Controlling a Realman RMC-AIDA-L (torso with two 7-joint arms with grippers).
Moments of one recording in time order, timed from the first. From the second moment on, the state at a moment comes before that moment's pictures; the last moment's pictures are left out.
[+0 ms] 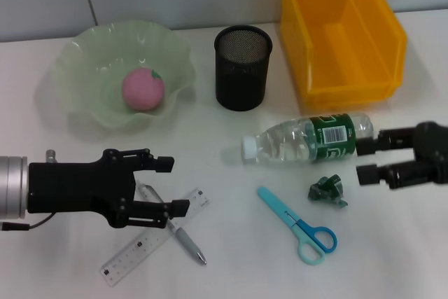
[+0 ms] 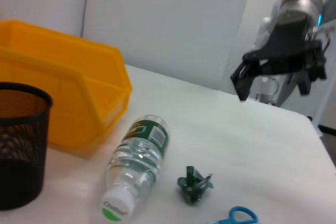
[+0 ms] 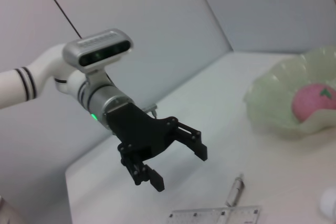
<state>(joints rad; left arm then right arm) -0.50 -2.06 0.96 0.75 1.94 1.64 -1.42 0.49 1.98 -0.55 -0.90 -2.14 -1.99 1.76</state>
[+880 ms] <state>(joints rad) -0.50 -2.06 0.95 0.76 1.93 1.61 -1.40 0.85 1.95 -0.85 -1.09 -2.62 -2.00 2.44</state>
